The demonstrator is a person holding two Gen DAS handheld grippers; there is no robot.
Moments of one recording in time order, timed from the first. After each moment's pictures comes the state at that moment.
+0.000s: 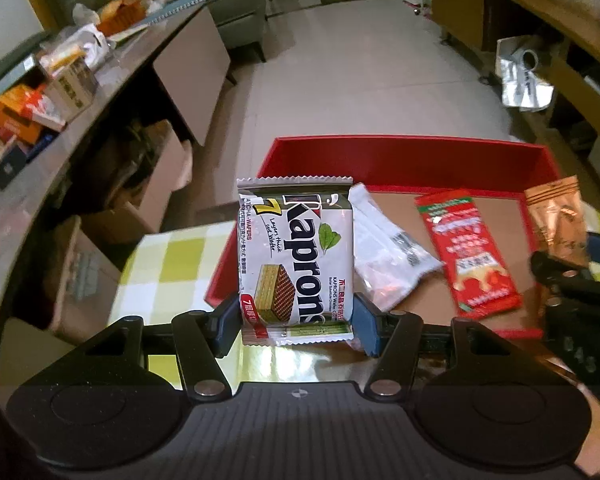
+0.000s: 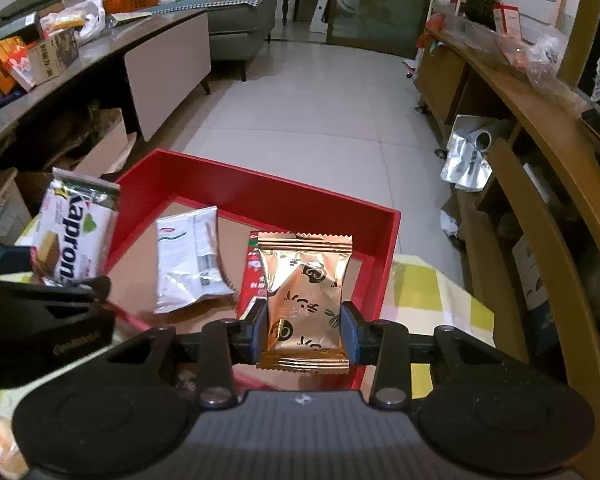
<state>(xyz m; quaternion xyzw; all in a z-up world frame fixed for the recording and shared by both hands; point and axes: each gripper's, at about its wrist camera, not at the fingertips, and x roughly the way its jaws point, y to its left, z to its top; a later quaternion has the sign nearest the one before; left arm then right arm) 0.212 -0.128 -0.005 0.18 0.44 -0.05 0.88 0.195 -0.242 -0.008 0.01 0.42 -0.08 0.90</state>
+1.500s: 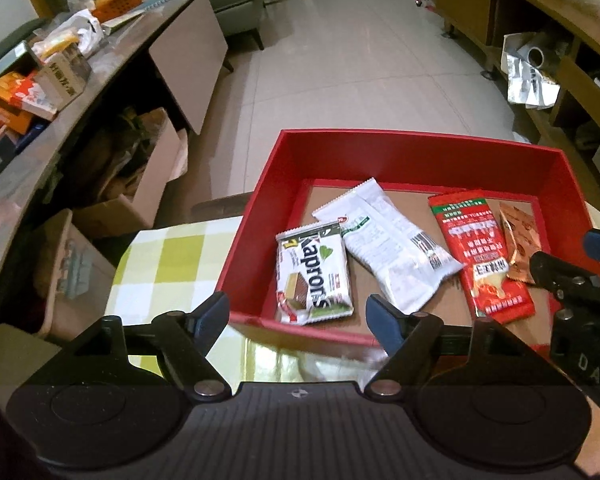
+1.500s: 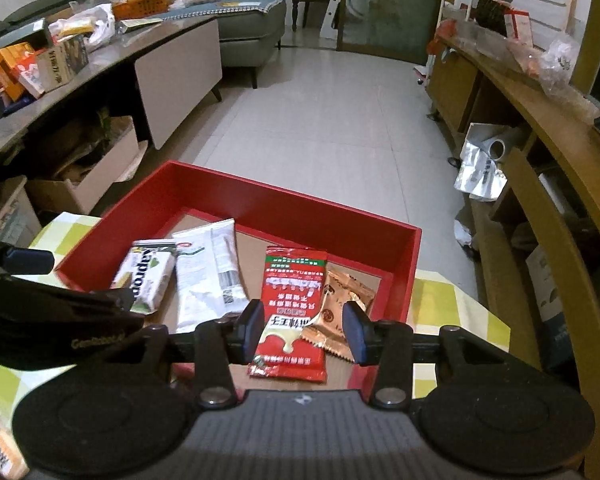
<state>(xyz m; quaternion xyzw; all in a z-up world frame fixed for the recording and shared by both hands) 0.226 -0.116 -0.005 0.17 0.46 -0.06 0.87 0.191 -0.229 0.003 0.02 0.41 -0.06 0.91</state>
